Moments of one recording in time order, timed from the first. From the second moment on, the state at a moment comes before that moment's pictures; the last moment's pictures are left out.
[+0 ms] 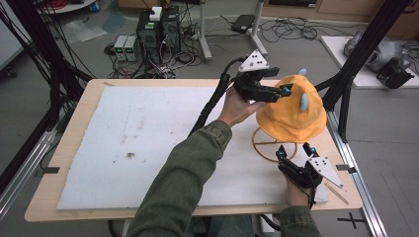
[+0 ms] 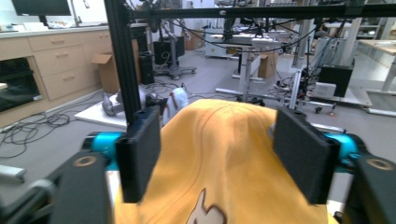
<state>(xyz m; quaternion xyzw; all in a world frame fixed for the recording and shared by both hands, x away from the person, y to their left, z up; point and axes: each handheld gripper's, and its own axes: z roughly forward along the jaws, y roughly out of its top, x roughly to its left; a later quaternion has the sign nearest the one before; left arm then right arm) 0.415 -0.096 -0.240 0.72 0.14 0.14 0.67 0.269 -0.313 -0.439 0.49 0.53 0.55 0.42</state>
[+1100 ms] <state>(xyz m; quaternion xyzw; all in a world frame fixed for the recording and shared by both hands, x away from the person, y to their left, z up) 0.328 0.181 -0.261 0.58 0.39 0.40 0.59 0.274 -0.310 -0.440 0.50 0.53 0.55 0.41</state>
